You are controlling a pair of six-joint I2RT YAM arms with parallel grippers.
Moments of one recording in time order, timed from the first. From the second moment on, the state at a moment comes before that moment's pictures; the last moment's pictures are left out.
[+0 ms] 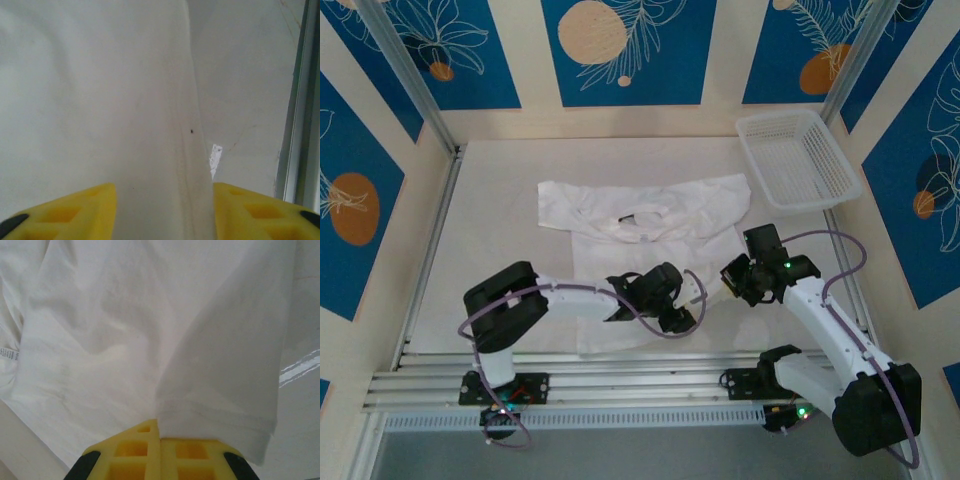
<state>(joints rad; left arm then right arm) -1.13 1.82 1.00 0.00 0.19 -0.06 0.26 0.99 0.71 -0.86 -0.17 1.15</state>
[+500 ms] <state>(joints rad) -1.09 1.70 0.89 -0.01 0.17 -0.07 0.24 0.99 0.71 -0.86 -0.17 1.14</state>
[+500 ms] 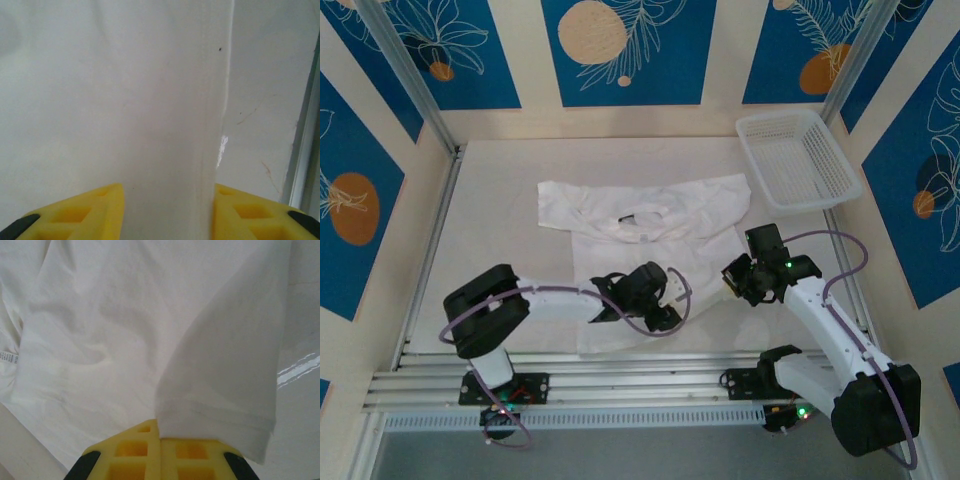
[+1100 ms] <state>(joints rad) -1.07 1.76 0.88 -0.03 0.19 -0.08 0.23 0.98 0.73 -0.89 -0.17 1.13</state>
